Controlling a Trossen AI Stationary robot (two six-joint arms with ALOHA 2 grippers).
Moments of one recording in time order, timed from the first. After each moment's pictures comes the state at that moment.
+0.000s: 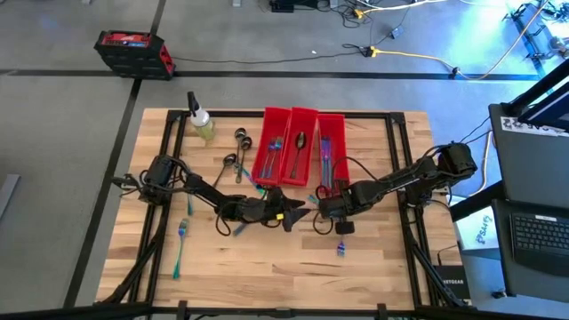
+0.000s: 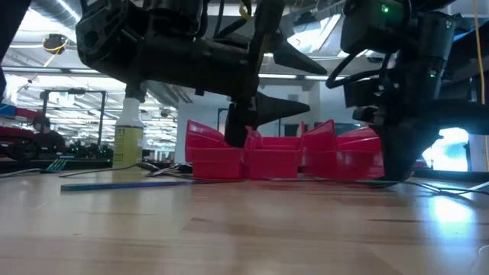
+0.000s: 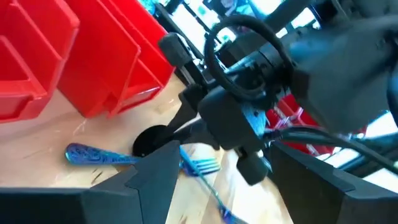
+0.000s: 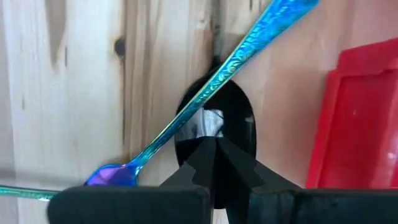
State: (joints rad) left arm -0.23 2.02 0.90 1.05 -0.46 -0.85; right arm 0.24 1.60 0.82 -0.64 0.17 0.14
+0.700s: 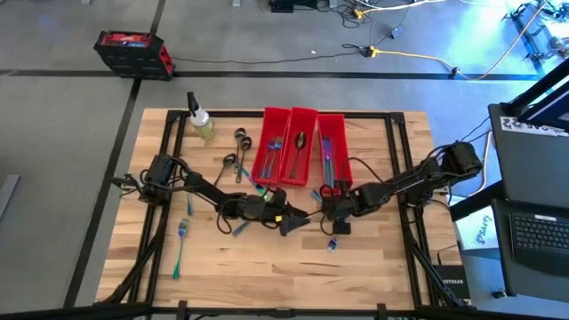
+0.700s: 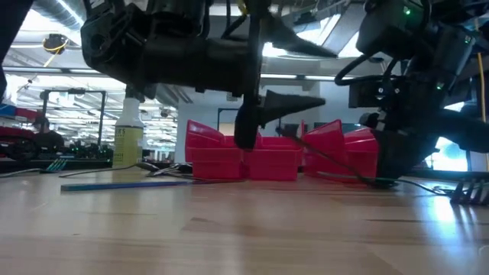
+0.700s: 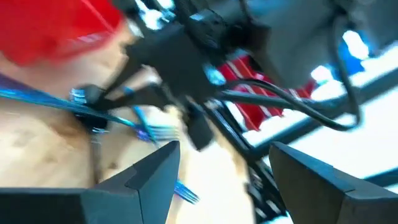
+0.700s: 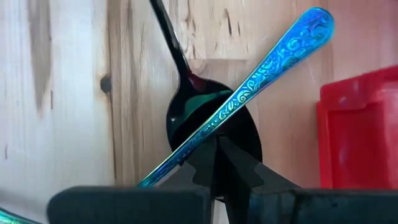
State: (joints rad) left arm -0.22 2.02 0.90 1.07 -0.18 -0.92; right arm 0.27 1.59 0.66 -0.39 0.23 0.24
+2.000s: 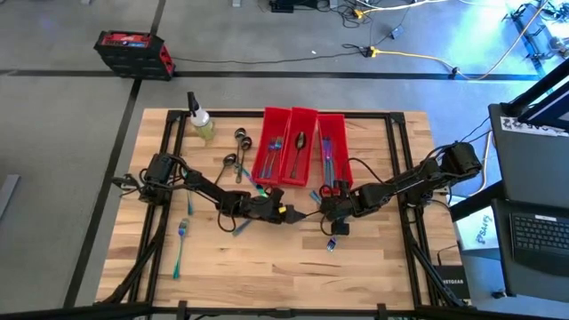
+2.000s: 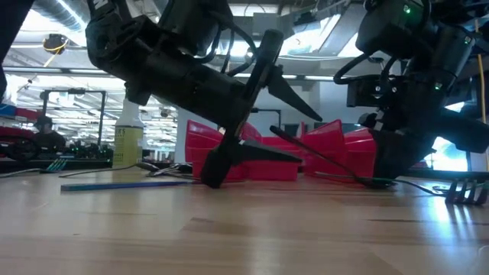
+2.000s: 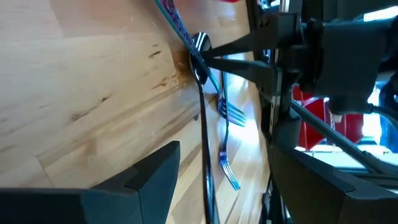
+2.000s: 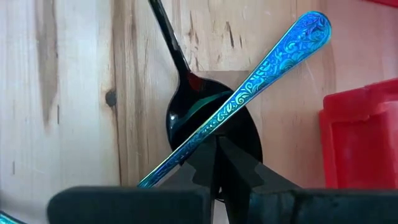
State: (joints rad) left arm -0.20 2.01 0.90 0.75 -0.21 -1.43; right arm 0.28 1.59 0.66 -0.36 0.23 0.26
